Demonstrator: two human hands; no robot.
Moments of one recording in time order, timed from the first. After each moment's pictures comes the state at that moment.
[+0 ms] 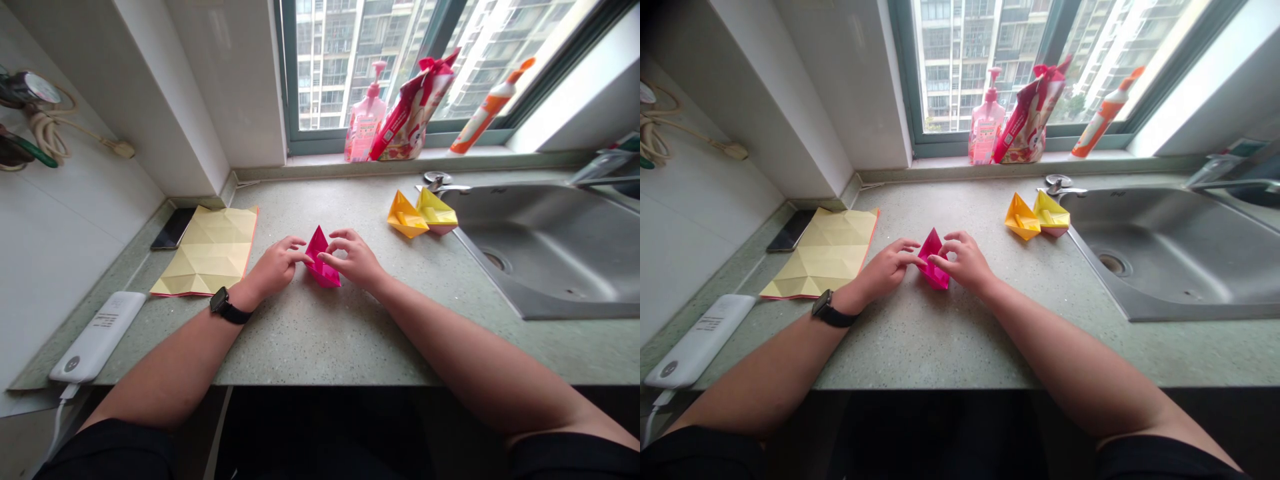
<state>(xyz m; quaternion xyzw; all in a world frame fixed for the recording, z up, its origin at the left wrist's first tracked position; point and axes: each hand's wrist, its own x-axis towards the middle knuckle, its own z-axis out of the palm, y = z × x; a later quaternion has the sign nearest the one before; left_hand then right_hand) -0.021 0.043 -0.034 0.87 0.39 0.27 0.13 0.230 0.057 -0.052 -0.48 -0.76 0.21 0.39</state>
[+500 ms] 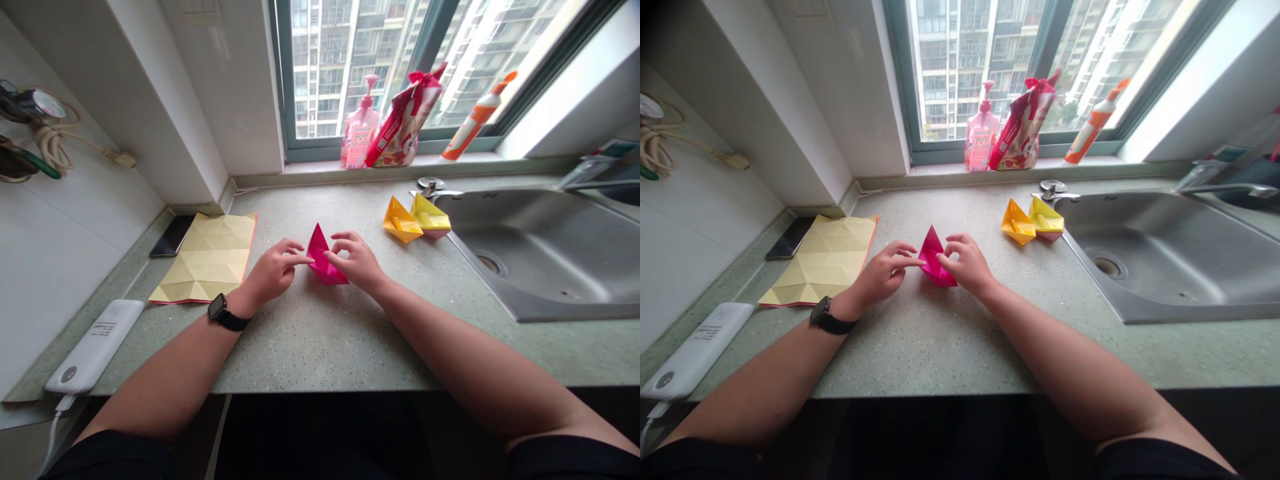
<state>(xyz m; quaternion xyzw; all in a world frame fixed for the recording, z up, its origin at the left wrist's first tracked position) -0.020 0.038 -0.025 0.87 0.37 0.31 0.12 0.236 0.063 -0.048 -0.49 -0.73 0.20 0.42</state>
